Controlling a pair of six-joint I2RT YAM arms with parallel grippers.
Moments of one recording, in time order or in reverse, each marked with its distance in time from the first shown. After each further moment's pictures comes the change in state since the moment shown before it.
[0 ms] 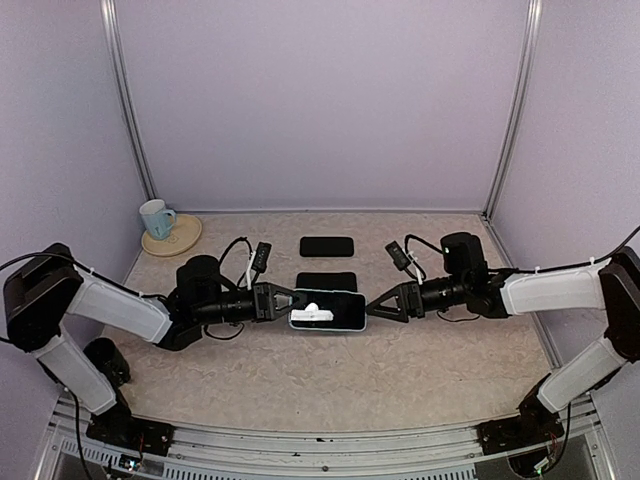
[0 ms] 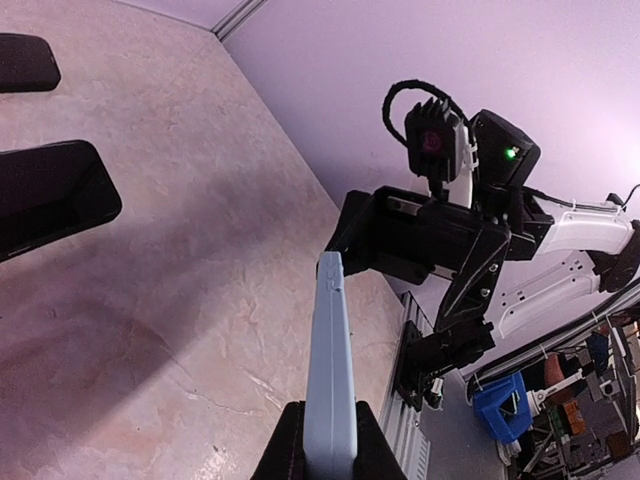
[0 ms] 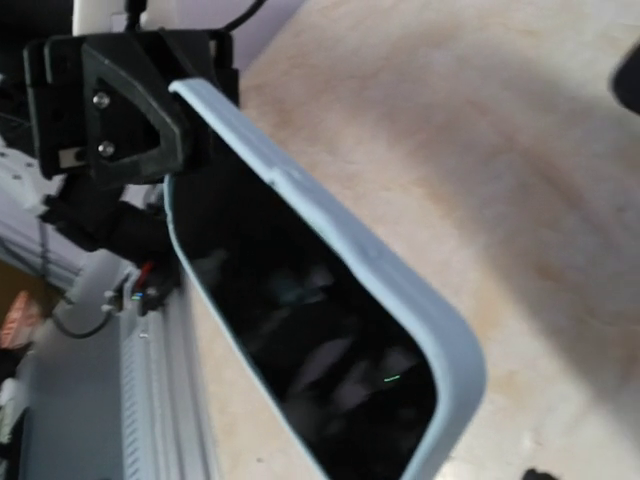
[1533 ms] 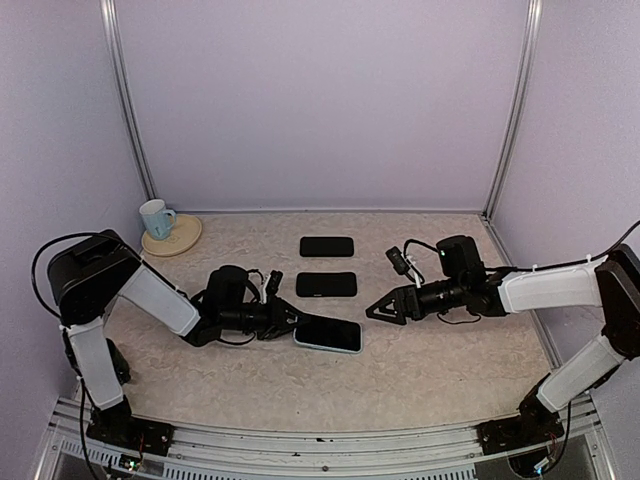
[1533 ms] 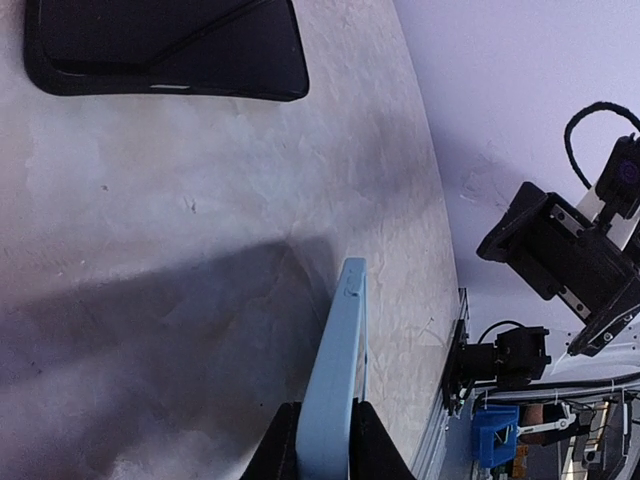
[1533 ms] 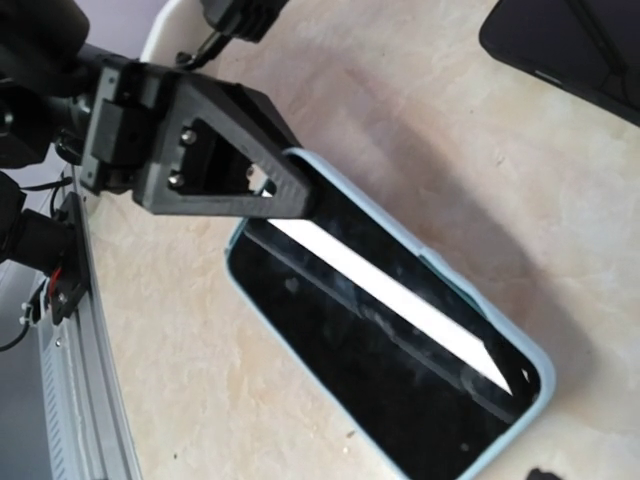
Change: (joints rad) left arm 0.054 0.301 0.110 -0.118 0.029 -0.148; right arm -0.007 0.019 0.014 -0.114 0.136 -0.053
